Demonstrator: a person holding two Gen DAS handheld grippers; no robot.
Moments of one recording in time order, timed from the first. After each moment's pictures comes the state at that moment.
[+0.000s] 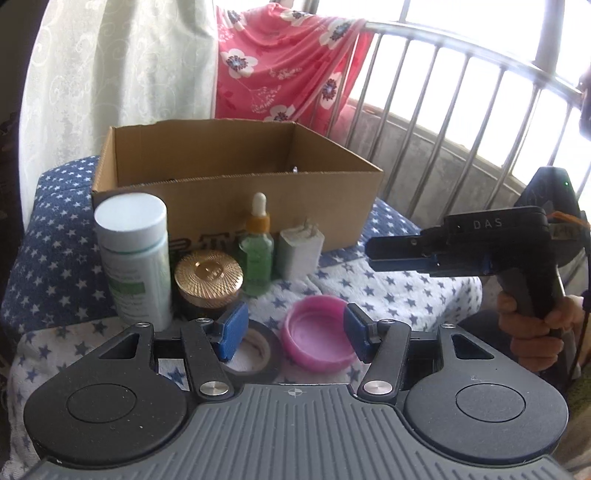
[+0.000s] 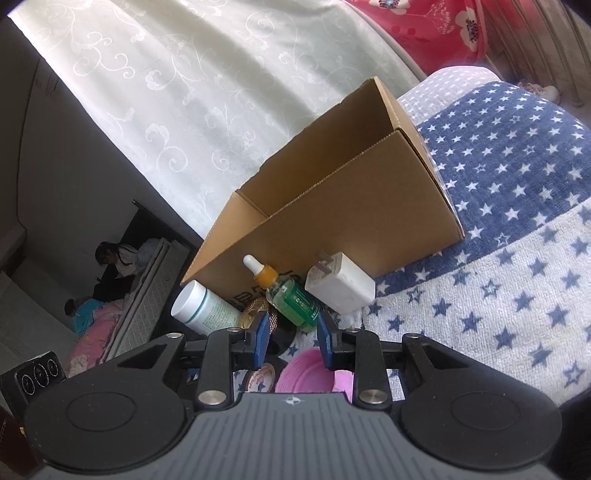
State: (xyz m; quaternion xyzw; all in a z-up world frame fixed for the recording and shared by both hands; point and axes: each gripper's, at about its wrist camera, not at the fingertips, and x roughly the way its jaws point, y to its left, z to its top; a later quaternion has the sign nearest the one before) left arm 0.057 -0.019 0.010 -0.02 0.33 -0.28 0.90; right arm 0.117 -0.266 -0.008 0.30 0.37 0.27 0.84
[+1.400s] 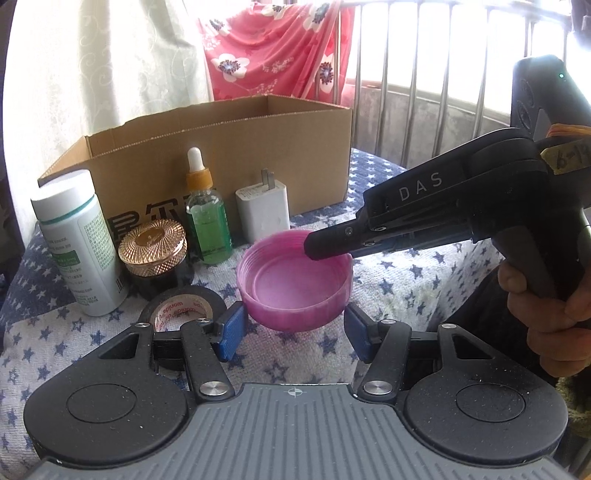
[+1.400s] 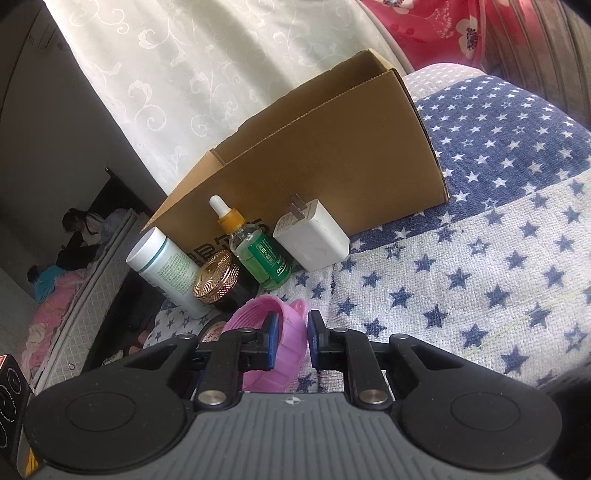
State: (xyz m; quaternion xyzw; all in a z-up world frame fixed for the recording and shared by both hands) left arm 0.021 -0.082 -0.029 0.08 0.30 -0.24 0.92; right arm 0.088 -0.246 -0.022 0.23 0.37 0.24 0.87
